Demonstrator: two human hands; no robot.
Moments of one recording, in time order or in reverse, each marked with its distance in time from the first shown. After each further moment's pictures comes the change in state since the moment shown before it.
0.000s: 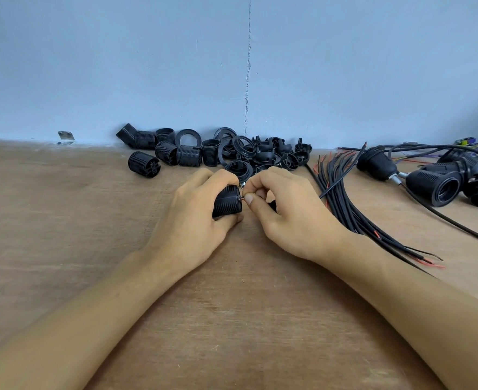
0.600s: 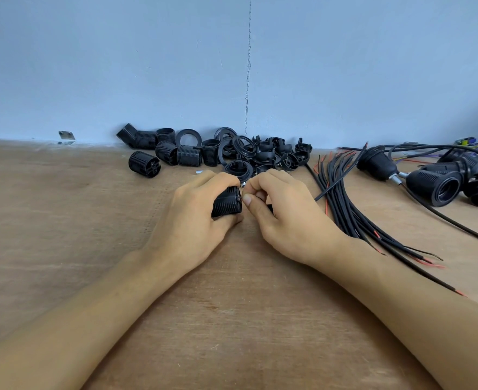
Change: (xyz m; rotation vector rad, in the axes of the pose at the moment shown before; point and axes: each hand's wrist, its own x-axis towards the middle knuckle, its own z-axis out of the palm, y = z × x) left_hand 0.000 -0.001 0.000 -0.043 0.009 0.043; right_hand -0.002 0.001 0.006 -0.044 0.017 -0.020
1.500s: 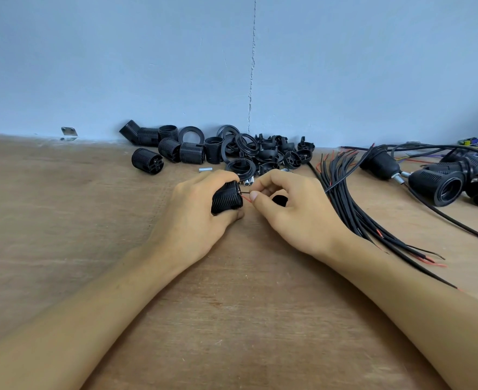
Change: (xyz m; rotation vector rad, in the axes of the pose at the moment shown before) left_hand 0.000 -0.002 -0.002 -0.050 -0.003 -0.086; right_hand -0.003 -0.002 -0.006 0.209 0.045 0.207
